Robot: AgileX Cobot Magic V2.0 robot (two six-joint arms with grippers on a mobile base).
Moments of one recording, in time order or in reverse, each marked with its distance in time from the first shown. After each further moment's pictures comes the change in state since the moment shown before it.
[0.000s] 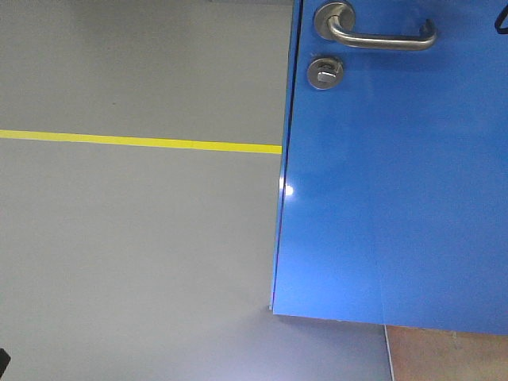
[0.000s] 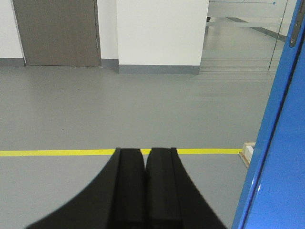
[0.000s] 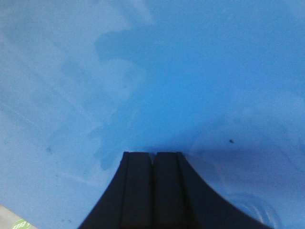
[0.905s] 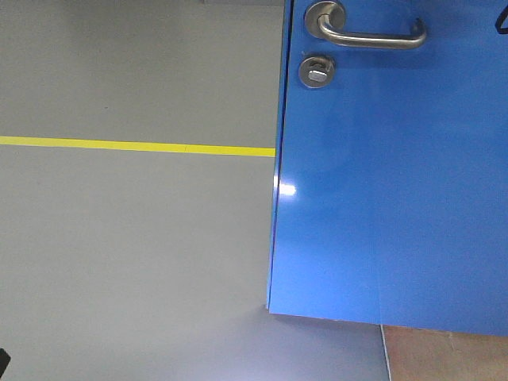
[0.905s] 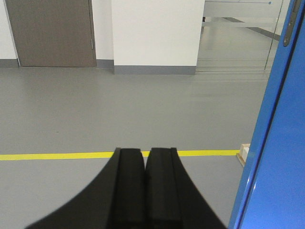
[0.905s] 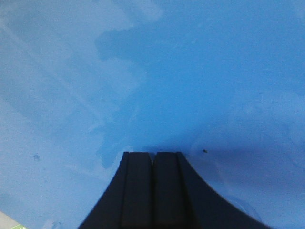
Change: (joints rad) left arm 0.000 0.000 0.000 0.000 0.000 0.000; right arm 0.000 0.001 0.000 0.000 -0.004 0.000
